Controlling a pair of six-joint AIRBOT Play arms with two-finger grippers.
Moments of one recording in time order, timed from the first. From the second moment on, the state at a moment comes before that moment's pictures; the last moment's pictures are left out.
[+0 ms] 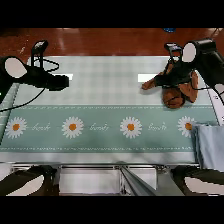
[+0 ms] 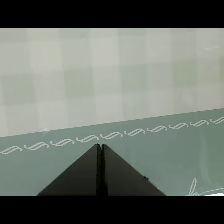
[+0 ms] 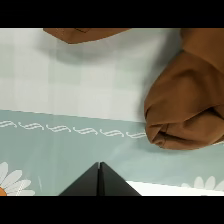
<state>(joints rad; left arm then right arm) -0.16 -1.20 1.17 1.36 -1.07 -1.61 0.23 -1.45 1.47 -1.63 1.41 1.75</state>
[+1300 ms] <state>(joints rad) -0.16 -1.26 1.17 1.37 -0.76 -1.66 0.12 -1.46 1.47 -2.10 1.03 1.99</state>
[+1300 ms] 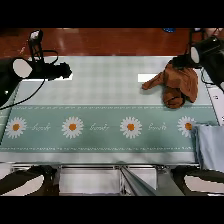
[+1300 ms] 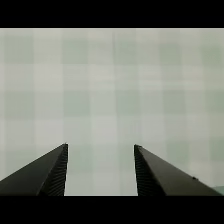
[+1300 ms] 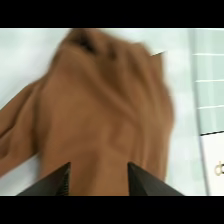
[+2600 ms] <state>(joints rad) 0.01 -0.94 0.89 1.30 -0.98 -1.58 -0.19 -1.49 1.77 -1.37 0.93 1.60</state>
